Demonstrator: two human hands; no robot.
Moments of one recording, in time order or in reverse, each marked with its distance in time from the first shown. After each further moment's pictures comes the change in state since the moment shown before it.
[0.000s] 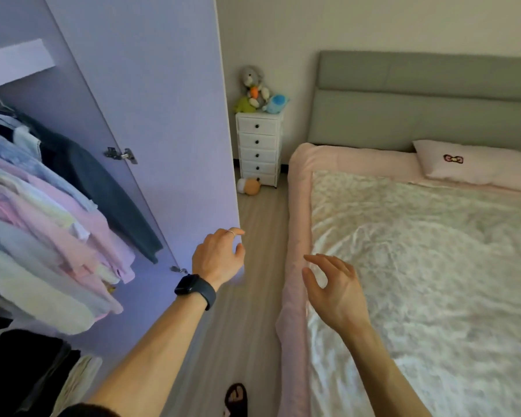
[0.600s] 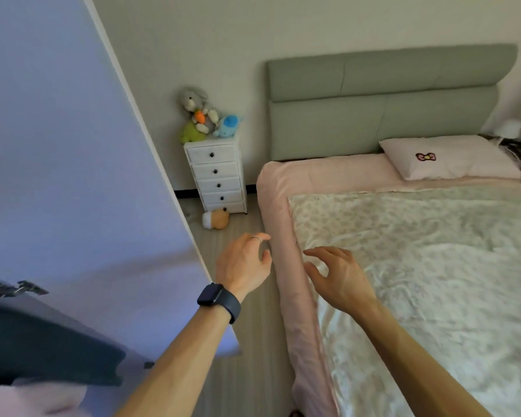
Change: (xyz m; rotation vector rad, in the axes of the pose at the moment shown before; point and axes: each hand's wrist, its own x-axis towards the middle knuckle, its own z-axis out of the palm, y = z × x) left_hand 0.325 0.050 0.032 -0.026 -0.102 0.332; right_hand 0.317 0.033 0.066 -0.122 -0.067 0.149
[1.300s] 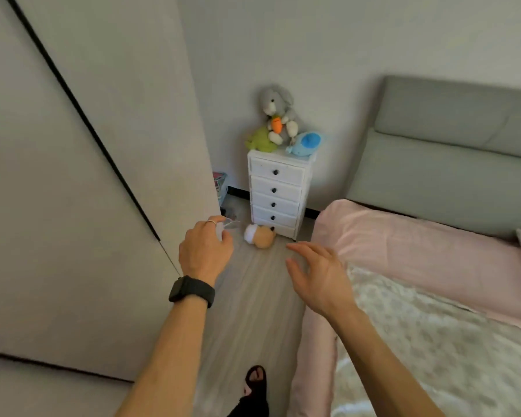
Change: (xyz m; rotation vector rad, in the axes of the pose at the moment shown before) left_hand 0.309 -0.160 -0.020 -0.054 0.372 -0.664; right_hand 0.401 -0.065 0.071 0.076 -0.124 -0.387
